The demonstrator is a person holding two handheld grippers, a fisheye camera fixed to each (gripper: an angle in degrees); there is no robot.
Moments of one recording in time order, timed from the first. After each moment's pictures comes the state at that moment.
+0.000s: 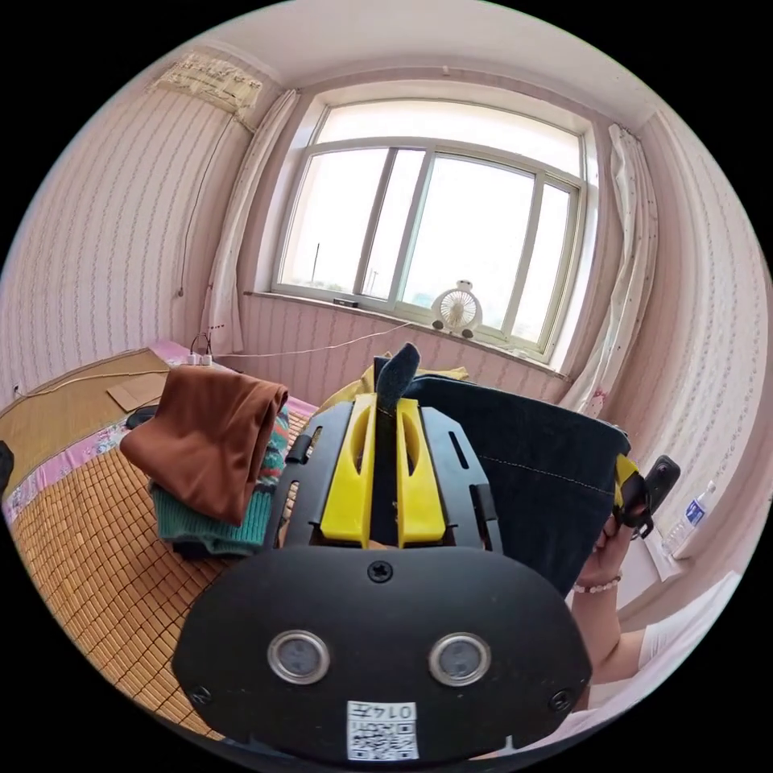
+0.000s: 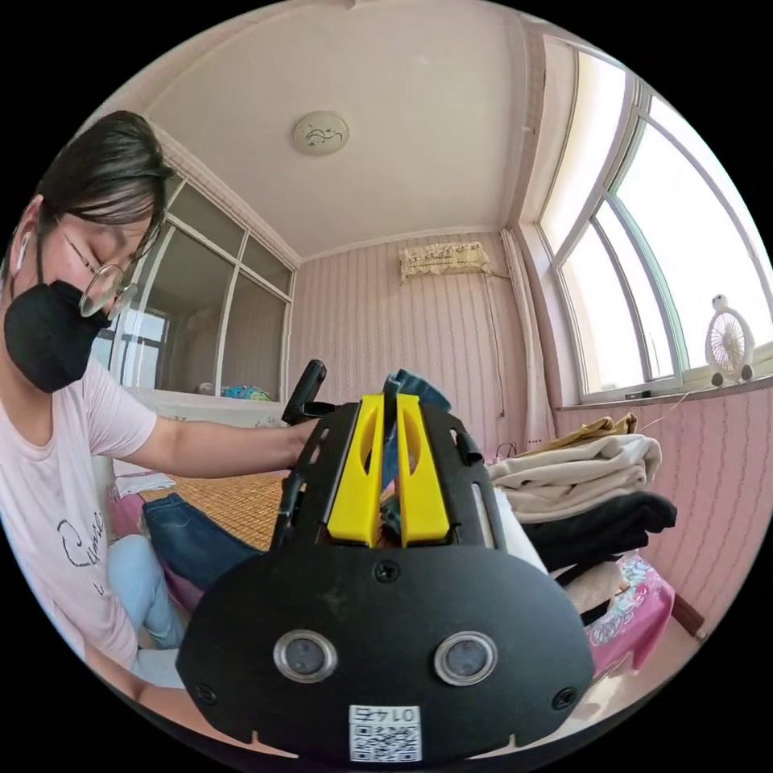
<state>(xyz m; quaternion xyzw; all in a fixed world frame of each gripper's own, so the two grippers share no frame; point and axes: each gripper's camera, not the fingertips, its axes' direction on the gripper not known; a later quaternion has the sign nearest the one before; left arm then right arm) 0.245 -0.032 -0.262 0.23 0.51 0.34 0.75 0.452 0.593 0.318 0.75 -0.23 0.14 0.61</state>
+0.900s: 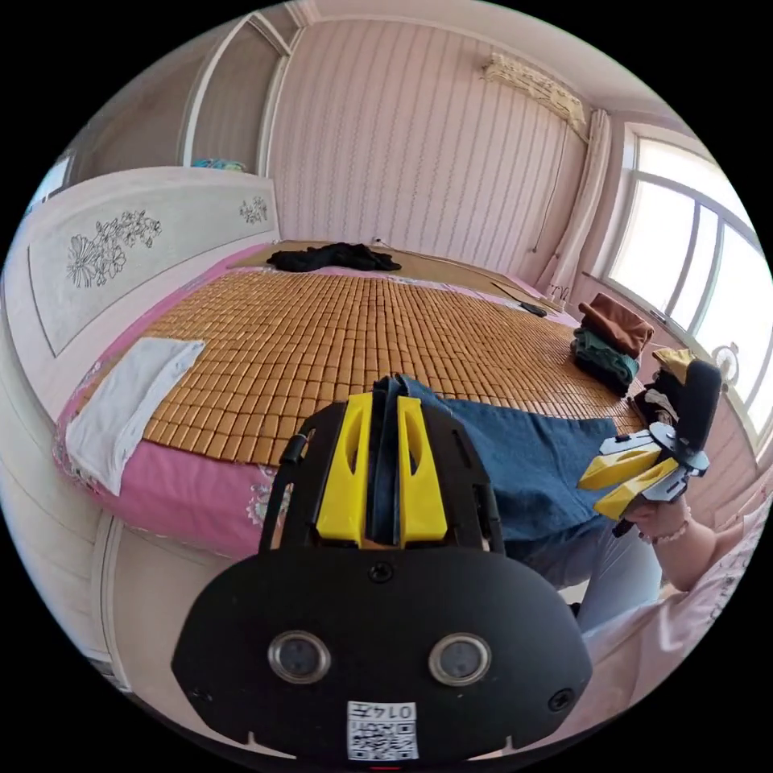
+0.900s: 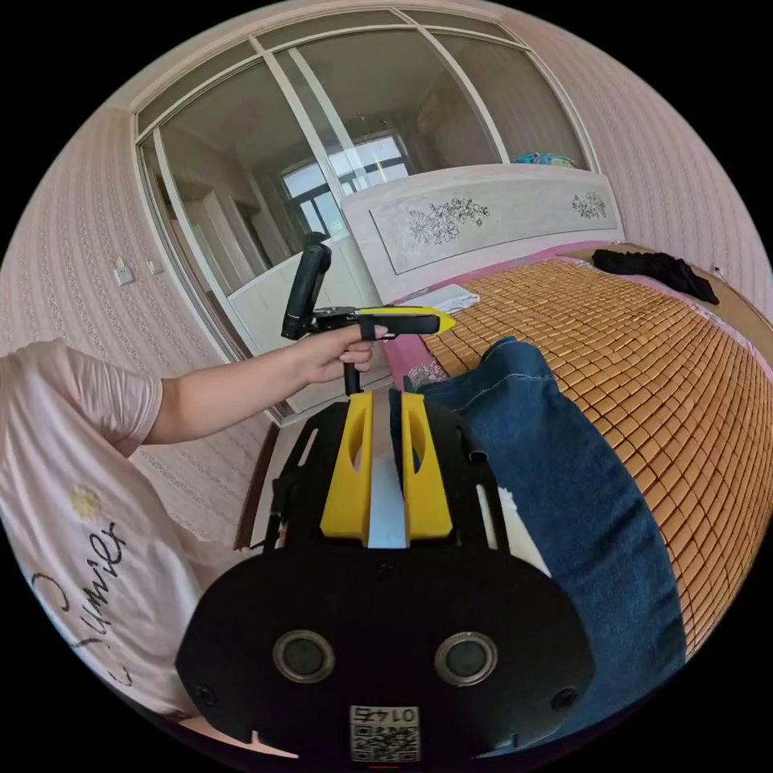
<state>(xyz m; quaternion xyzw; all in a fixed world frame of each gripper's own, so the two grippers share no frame) -0.595 0.272 -0.090 0.16 0.13 -0.02 0.98 -0.108 0.194 0.026 0.40 -0.55 -0.38 0.63</state>
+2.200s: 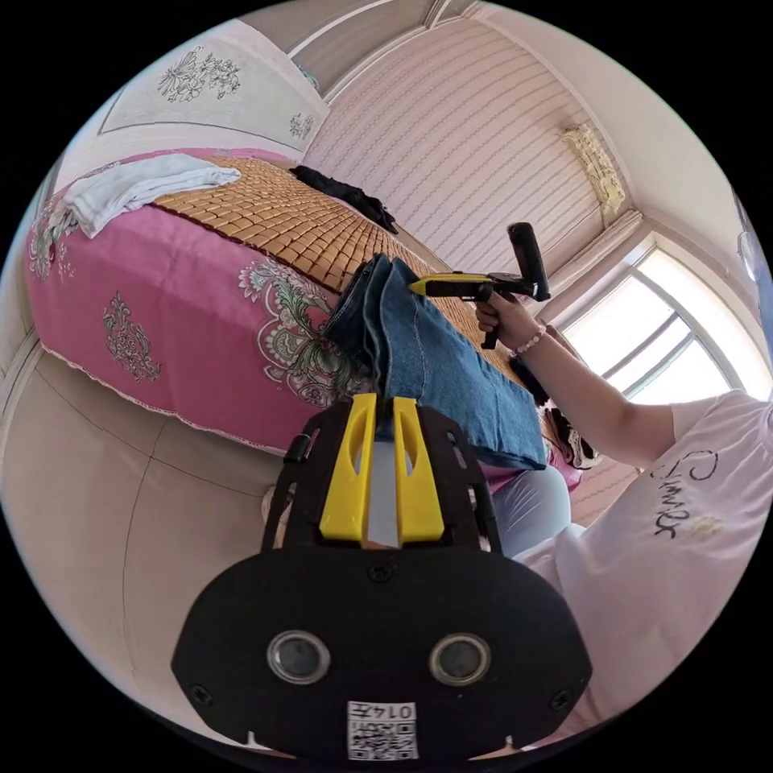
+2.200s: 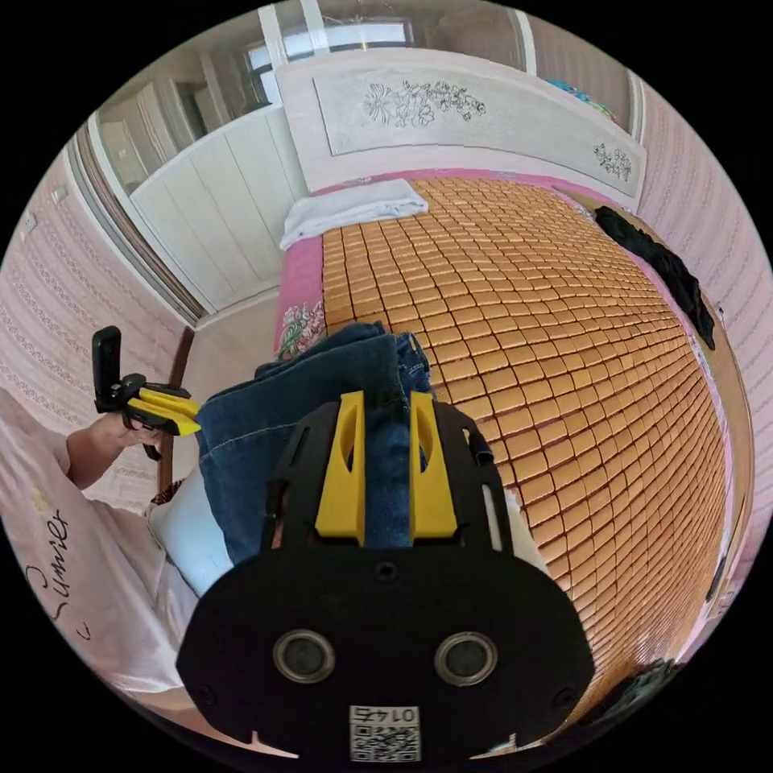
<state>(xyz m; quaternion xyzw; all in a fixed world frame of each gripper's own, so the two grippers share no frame) -0.703 0.533 -0.029 0.10 0.30 -0.12 0.94 -0.279 -0.049 -0.170 0.31 -0.32 -0.49 0.75</state>
